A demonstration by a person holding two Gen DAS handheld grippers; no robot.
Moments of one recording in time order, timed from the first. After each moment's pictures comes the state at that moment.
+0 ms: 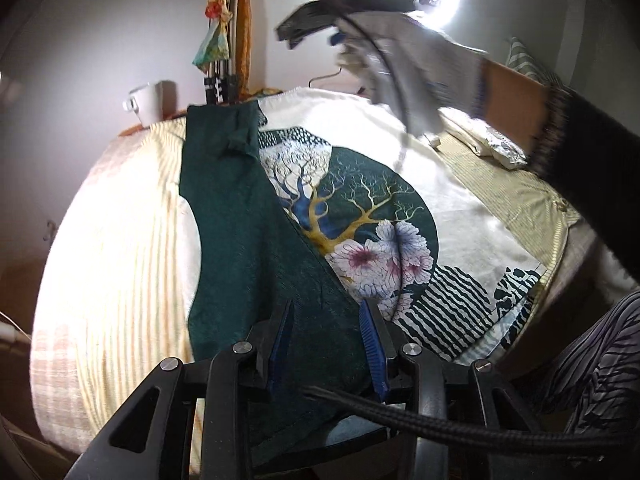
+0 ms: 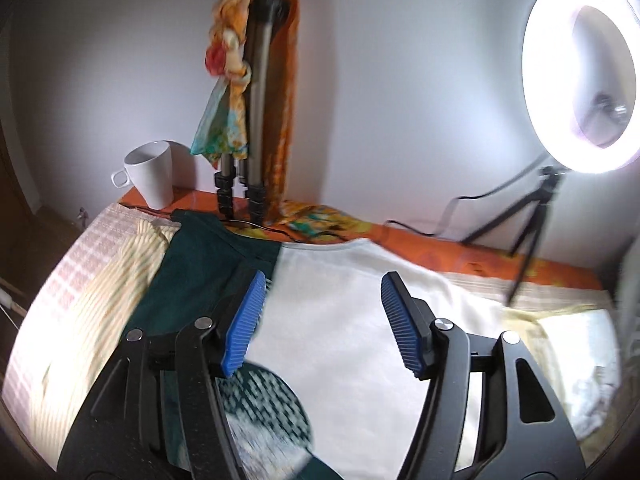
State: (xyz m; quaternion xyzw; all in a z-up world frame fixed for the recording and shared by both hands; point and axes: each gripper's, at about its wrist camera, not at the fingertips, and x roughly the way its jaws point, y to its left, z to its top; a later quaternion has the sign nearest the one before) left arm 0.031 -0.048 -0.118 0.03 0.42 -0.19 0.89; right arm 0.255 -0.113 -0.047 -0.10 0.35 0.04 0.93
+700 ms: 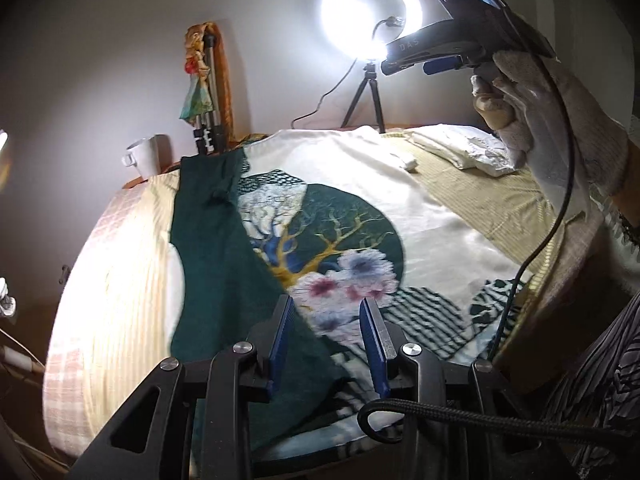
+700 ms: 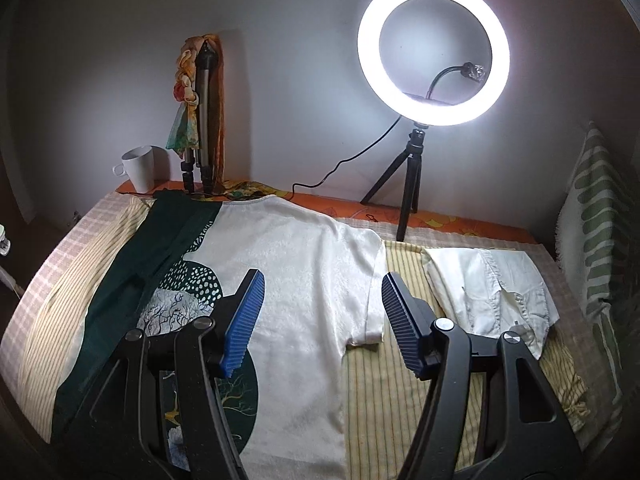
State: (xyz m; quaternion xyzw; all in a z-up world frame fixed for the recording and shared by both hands) left arm 0.000 -0.097 -0.108 0.07 0.35 -0.18 0.92; right arm 0.092 -0.234 -0.007 -0.08 0.33 0.00 0.94
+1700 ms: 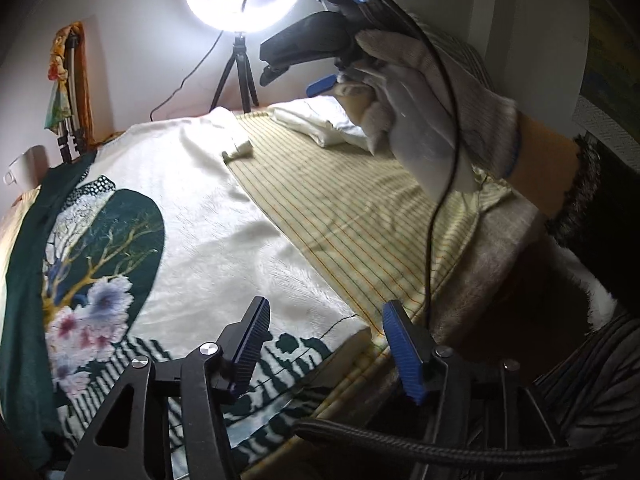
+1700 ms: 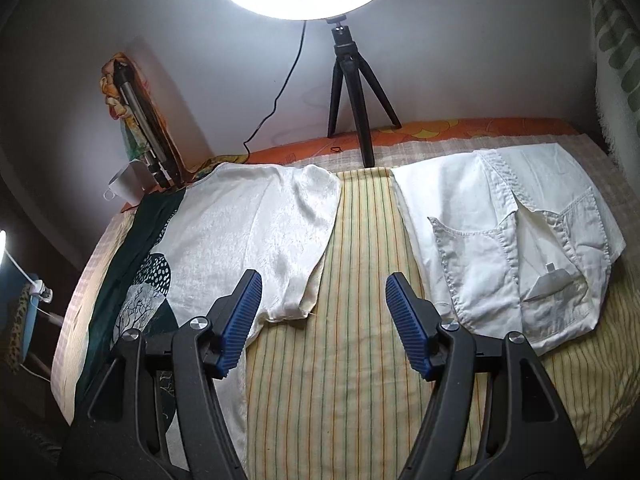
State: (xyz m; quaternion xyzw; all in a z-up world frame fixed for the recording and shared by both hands) left arm 0.008 -0.281 -0.147 0.06 0.38 -0.31 0.87; right arm 0.150 -0.411 -0.085 0.11 0.41 0.07 0.90
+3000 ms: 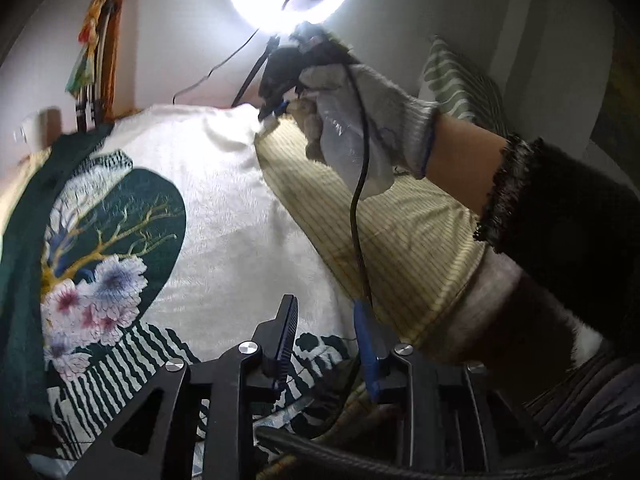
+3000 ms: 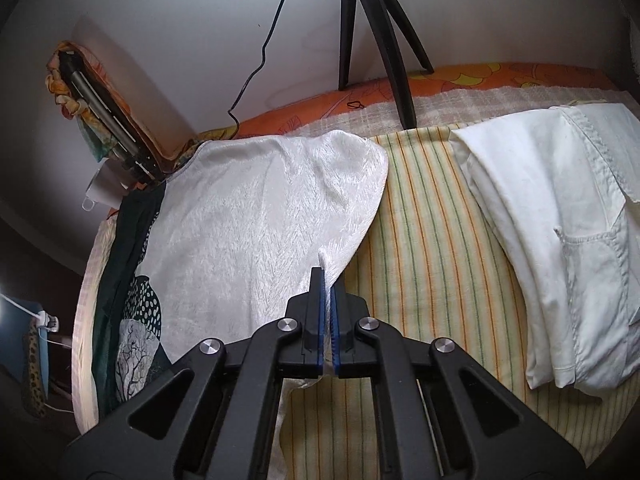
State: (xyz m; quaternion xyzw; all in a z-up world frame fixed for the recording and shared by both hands) left arm 0.007 -0.254 -0.147 0.00 0.37 -0.30 0.88; right arm 0.238 -0.371 -0.136 0.15 0.49 0.06 0.86
